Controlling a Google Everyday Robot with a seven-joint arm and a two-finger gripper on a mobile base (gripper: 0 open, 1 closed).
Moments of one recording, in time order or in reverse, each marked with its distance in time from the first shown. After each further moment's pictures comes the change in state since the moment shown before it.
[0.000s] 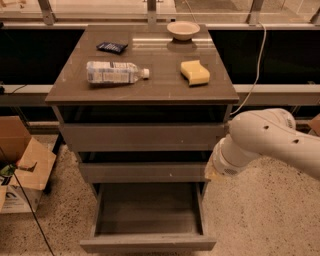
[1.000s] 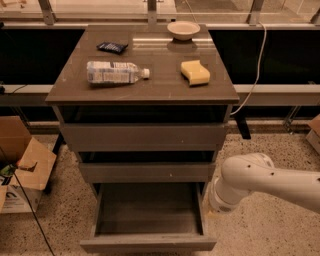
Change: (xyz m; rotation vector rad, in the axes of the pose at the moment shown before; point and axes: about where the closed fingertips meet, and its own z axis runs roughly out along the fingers) arm 0.047 0.082 0.122 -0.196 0.019 0.051
